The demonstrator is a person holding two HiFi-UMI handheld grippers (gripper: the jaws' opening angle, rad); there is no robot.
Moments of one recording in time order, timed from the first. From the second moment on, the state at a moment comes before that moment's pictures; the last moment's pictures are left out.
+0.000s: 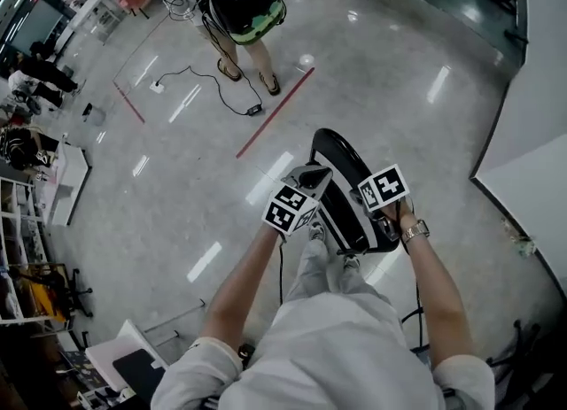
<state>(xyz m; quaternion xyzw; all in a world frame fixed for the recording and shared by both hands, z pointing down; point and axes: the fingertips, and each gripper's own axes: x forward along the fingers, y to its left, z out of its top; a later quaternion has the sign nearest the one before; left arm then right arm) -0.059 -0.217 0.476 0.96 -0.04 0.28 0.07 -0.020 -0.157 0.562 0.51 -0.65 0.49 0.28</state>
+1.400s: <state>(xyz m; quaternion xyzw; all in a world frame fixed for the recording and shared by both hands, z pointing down) -0.057 -0.193 0.586 0.47 0.60 0.50 -0.41 -0.057 -0.108 0.552 0.52 -0.63 0.53 0.24</state>
